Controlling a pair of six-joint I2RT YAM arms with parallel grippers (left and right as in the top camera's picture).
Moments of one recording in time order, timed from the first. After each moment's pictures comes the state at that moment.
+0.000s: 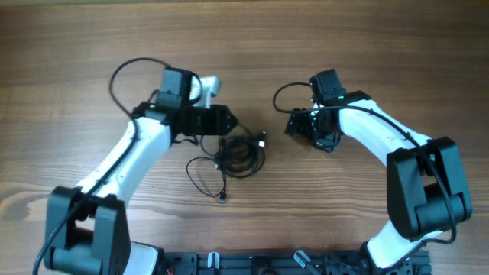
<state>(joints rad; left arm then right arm) -0.25 1.59 1.01 -0.51 0.52 -0.23 0.27 1.83 1.07 -0.64 -0.27 0.64</state>
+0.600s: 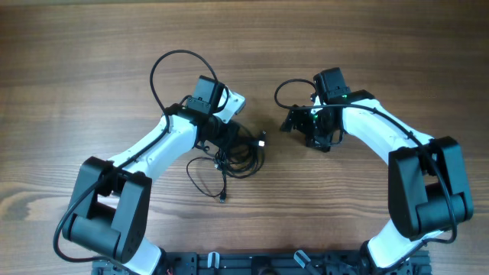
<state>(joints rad) -0.40 1.74 1.01 -0.47 0.20 0.17 0.26 1.83 1.07 -0.62 -0.39 0.67</state>
